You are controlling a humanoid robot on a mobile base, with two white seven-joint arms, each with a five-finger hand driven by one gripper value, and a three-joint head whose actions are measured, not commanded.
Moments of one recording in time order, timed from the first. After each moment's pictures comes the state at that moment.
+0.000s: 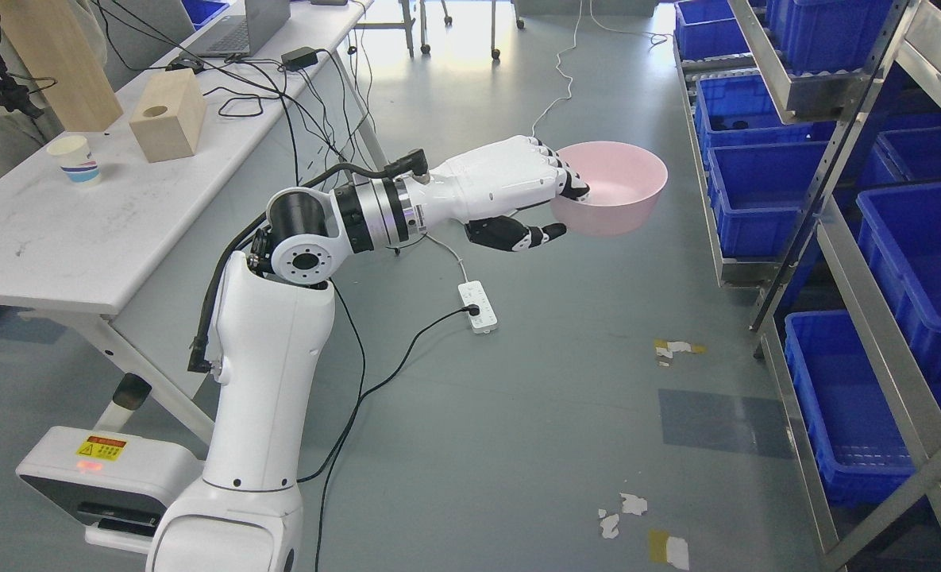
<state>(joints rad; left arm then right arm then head) -0.67 0.00 -0.09 -1.45 -0.59 -0.76 -0.93 0.00 0.00 0.05 0.00 0.05 -0.08 -0.02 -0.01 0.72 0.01</state>
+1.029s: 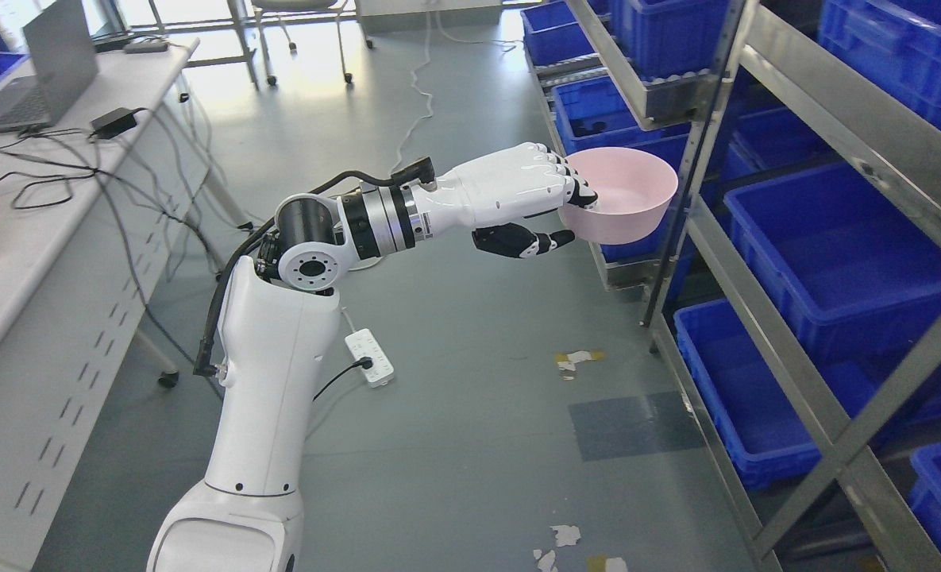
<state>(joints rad) -0.67 0.00 -0.12 -1.45 -0.58 -0.77 -0.89 0.00 0.00 0.05 0.00 0.05 -0.08 -0.02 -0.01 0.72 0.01</state>
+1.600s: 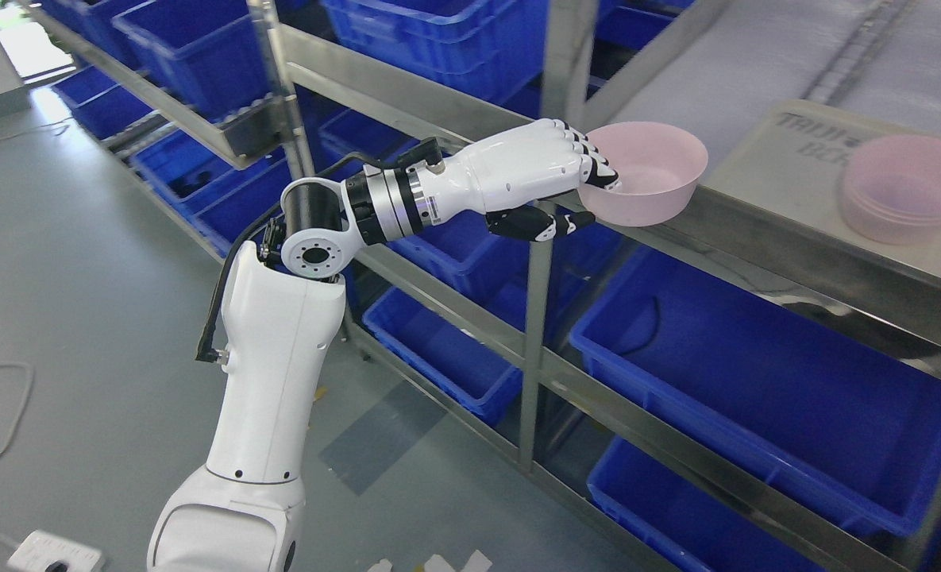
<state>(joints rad) -0.73 0.00 -0.14 -1.46 -0.54 -0.77 -0.87 0.00 0.00 0.05 0.00 0.05 -0.08 -0.02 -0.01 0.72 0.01</state>
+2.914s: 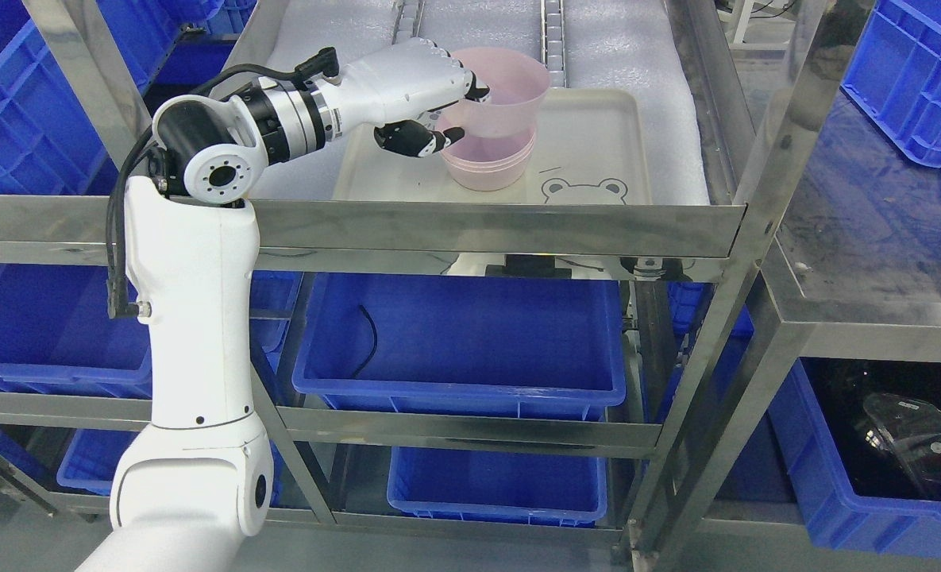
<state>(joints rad) -0.85 0.07 0.07 -1.44 -0.84 -0.71 -1.02 0.00 0.00 0.05 0.00 0.05 -0.08 -0.02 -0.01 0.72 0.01</state>
